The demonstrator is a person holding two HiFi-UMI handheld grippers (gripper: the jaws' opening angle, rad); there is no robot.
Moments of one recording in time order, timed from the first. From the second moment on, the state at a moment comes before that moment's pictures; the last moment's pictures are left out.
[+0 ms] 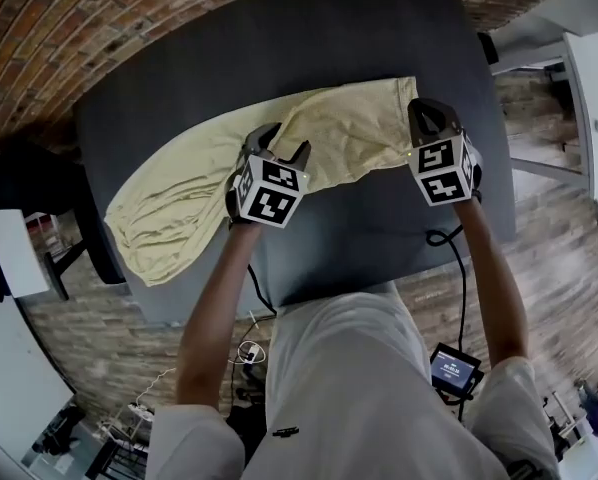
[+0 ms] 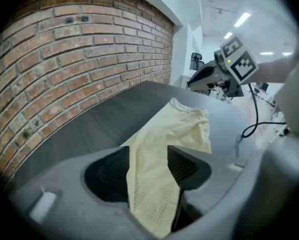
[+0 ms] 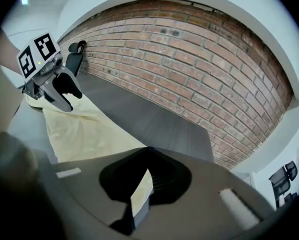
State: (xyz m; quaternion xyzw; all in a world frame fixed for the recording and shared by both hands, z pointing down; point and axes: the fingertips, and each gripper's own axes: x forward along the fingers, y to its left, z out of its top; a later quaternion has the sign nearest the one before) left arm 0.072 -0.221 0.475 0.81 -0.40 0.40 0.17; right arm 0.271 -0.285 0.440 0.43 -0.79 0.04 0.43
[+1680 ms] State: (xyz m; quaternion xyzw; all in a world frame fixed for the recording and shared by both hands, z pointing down) left arm -0.023 0.094 0.422 0.72 -0.56 0.34 0.22; right arm 0.126 0.000 0.362 0.24 -0.92 0.00 0.32
